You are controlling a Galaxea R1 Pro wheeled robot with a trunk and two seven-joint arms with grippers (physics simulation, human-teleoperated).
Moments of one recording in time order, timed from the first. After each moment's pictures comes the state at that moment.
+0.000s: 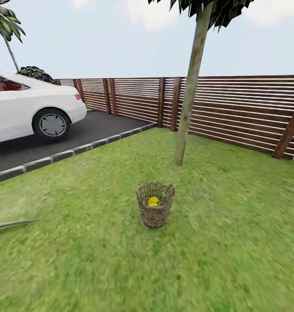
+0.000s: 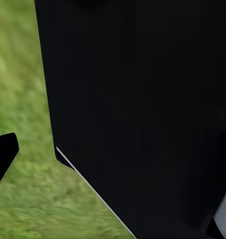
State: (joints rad) left arm 0.00 -0.02 0.01 -0.03 0.01 0.00 -0.01; right arm -0.07 0.00 0.00 -0.01 0.00 -0.17 0.00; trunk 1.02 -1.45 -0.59
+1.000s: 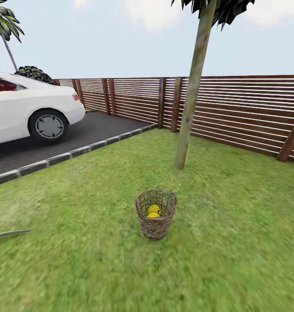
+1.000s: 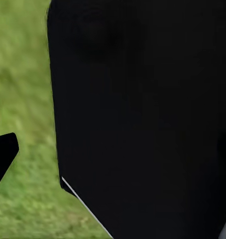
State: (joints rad) left arm 0.00 -0.01 0.02 -0.10 0.01 0.01 0.01; right arm -0.09 0.00 0.03 -0.03 0.14 0.00 0.00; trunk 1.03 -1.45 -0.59
